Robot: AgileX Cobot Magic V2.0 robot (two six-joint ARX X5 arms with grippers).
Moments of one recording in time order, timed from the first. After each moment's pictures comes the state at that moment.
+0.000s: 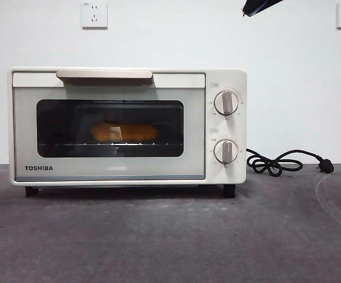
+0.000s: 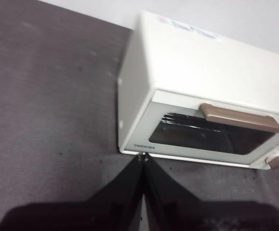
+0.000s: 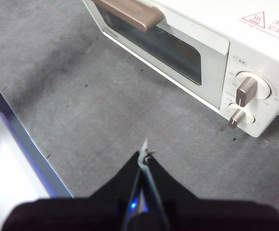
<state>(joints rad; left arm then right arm) 0.22 0.49 0.88 -0.85 0.35 -0.21 0.50 1.20 1.24 -0.87 -0.39 -0.12</state>
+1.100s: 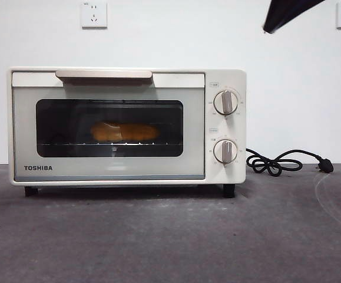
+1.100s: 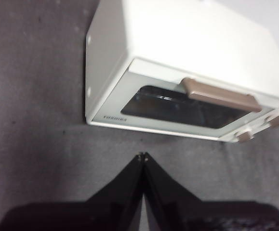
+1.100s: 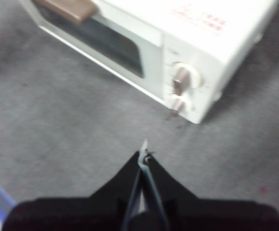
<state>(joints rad) 0.19 0.63 0.88 -0.85 0.47 -0.26 0.50 1.20 1.24 -0.87 -0.15 -0.11</state>
